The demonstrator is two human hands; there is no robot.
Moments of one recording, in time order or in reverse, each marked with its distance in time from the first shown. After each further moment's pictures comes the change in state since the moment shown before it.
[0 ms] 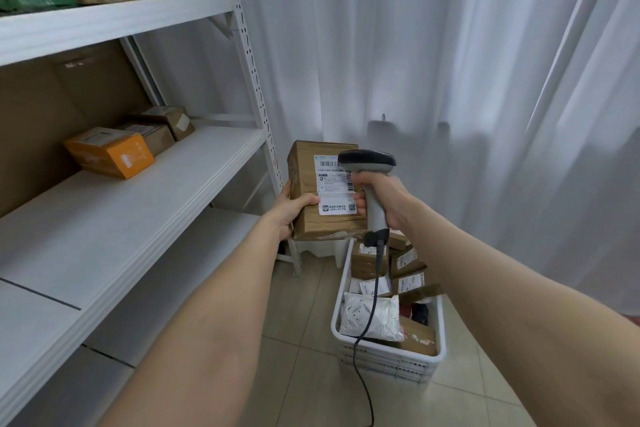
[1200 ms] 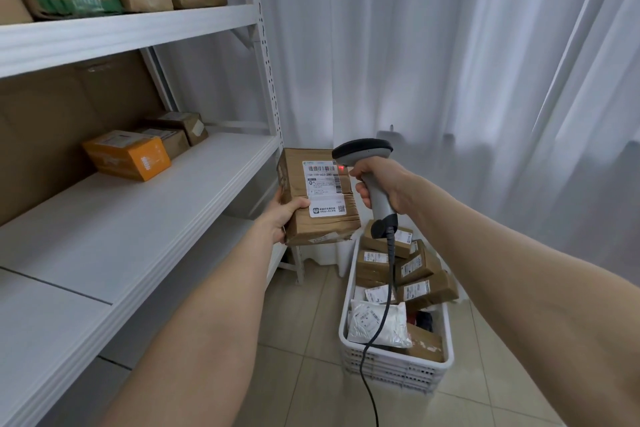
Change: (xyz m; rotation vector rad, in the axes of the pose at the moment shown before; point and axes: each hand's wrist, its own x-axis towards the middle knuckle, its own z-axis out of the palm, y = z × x) left_hand -0.015 -0.002 -0.071 -0.037 0.037 -0.019; right_hand -0.032 -0.024 0.061 -0.190 -0.100 -0.030
